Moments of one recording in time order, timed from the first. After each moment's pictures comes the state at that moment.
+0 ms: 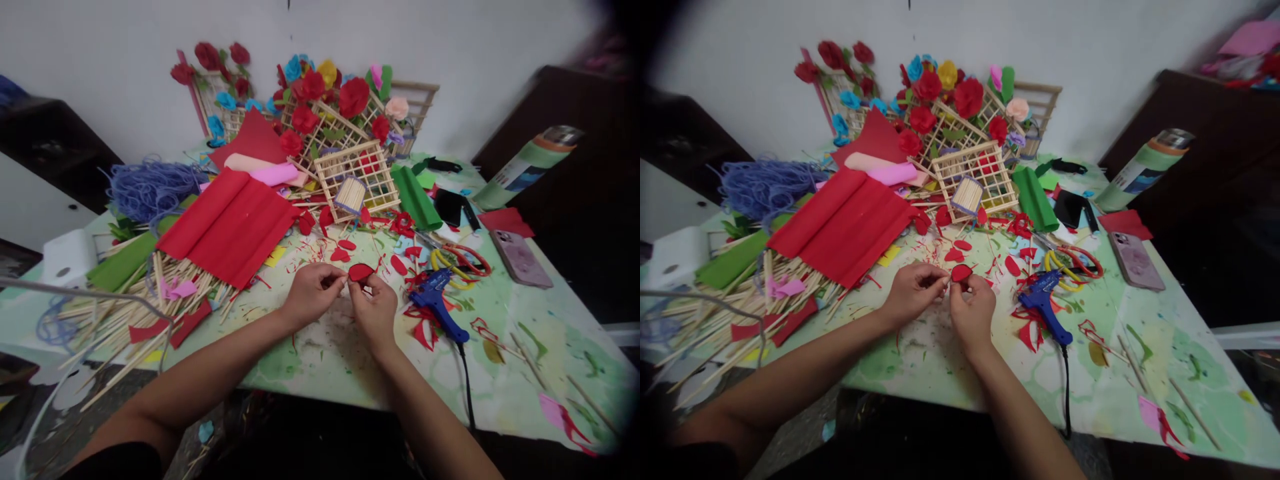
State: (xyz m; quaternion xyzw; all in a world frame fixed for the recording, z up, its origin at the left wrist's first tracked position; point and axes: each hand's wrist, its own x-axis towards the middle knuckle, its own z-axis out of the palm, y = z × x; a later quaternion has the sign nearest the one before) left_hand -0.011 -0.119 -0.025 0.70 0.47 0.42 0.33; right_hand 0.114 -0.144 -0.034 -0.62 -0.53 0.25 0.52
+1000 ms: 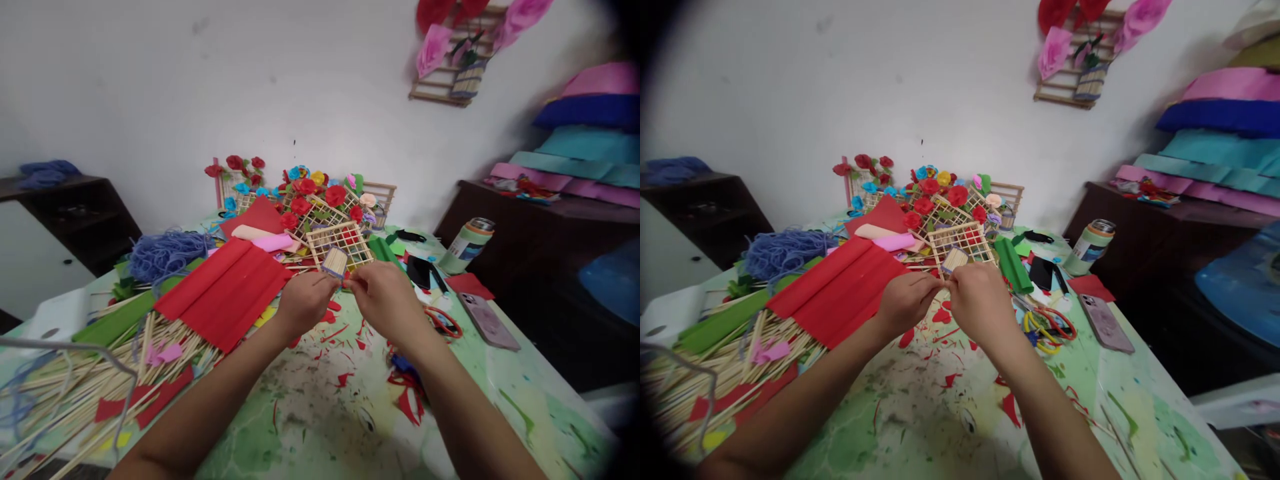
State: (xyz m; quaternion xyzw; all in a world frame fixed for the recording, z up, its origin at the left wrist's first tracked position) left_hand -0.010 -0.063 0.046 0.84 0.34 0.40 -0.14; right_hand 0.154 -0.098 0.110 -0.50 -0.81 -0.07 0.29
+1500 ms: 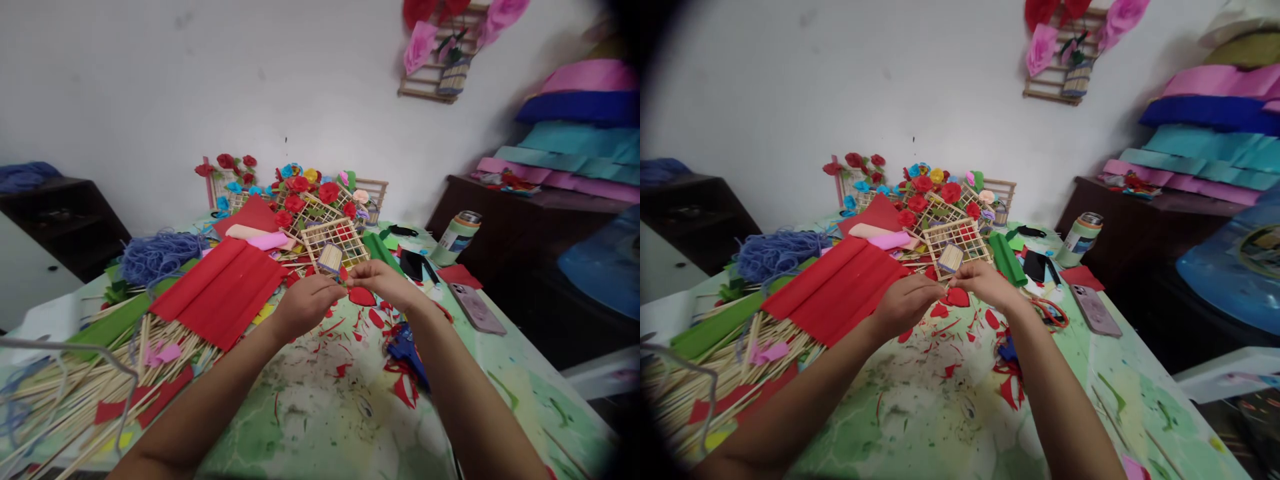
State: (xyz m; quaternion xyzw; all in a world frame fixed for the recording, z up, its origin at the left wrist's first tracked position) left_hand -0.011 -0.073 0.049 0.85 0.15 0.49 -0.13; right_hand 0.185 -0.060 0.095 -0.43 -0.73 0.45 0.28
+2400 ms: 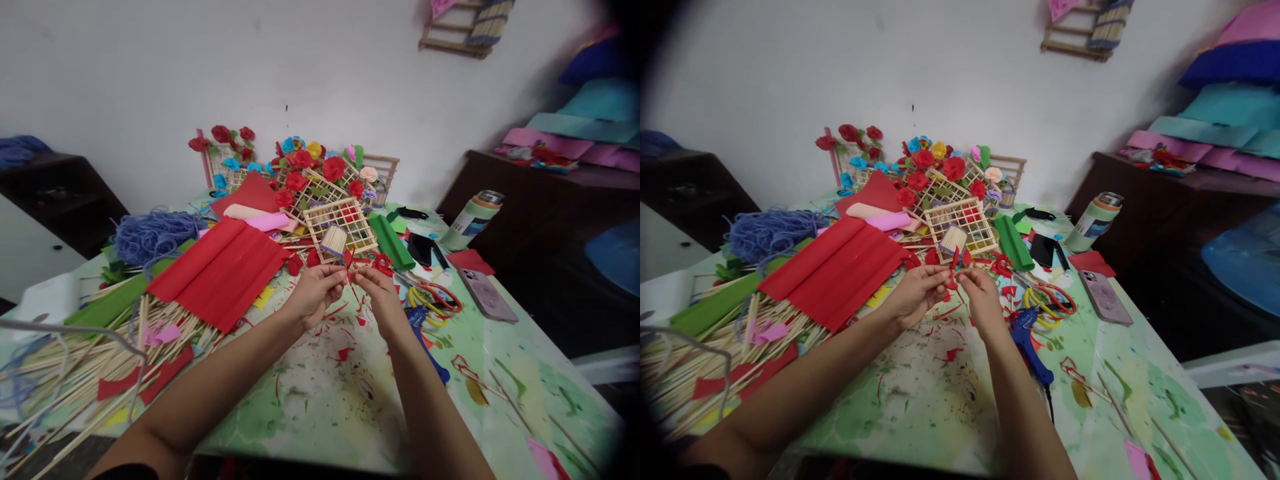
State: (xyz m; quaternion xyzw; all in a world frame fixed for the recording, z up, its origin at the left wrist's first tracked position) left_hand 0.025 -0.080 0.038 0.32 0.34 0.49 0.73; right_hand 0.161 -0.089 0.023 -0.47 -0.54 0.44 0.54
